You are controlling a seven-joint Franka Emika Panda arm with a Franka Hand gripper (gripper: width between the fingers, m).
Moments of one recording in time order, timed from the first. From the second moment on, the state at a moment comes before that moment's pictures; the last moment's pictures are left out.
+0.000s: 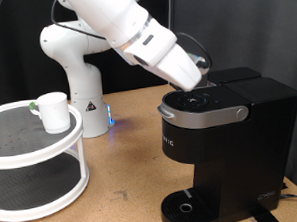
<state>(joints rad) 0.20 -0.11 -0.21 -2.25 0.80 2.05 -1.27</state>
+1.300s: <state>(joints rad) 0.12 -0.27 -0.31 -2.28 0.77 1.73 -1.18</state>
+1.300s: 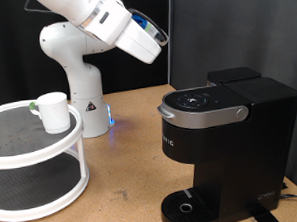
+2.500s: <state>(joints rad) 0.03 -0.44 -0.33 -2.40 0.61 1.82 -1.13</state>
